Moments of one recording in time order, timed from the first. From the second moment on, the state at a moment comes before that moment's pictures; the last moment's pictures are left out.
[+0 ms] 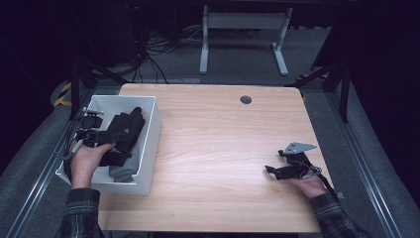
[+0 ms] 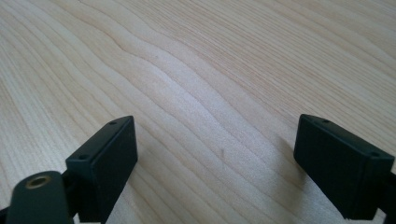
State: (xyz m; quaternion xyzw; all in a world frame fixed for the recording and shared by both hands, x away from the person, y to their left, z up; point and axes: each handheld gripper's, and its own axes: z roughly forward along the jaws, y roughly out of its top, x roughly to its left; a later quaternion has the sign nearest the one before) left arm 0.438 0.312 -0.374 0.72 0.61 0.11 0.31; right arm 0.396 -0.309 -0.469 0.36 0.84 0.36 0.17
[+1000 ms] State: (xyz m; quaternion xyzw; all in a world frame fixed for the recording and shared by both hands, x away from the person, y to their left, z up) left arm 0.436 0.257 -0.321 0.75 0.53 0.14 0.36; right arm 0.396 -0.309 -0.469 0.36 0.84 0.36 0.17
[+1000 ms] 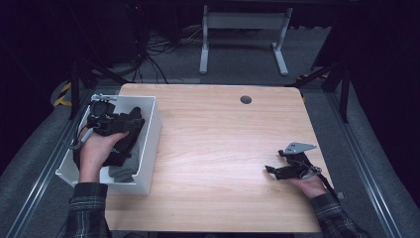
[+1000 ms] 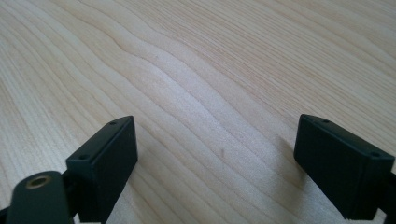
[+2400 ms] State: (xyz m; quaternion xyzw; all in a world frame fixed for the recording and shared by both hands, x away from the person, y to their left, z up) left arm 0.418 0.126 -0.331 0.83 0.39 0.10 0.40; right arm 0.396 -0.308 -0.469 0.36 0.85 0.36 0.17
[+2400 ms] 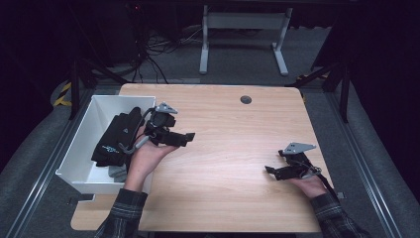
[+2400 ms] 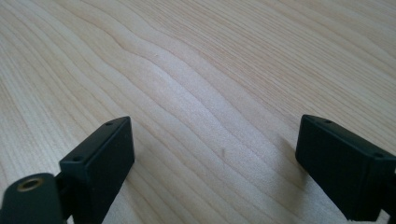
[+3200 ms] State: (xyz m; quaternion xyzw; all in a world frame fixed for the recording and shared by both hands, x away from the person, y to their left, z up) left arm 0.397 0.071 -0.401 0.86 0.32 0.08 0.39; right arm 0.396 -0.308 -0.469 0.36 0.85 0.36 0.17
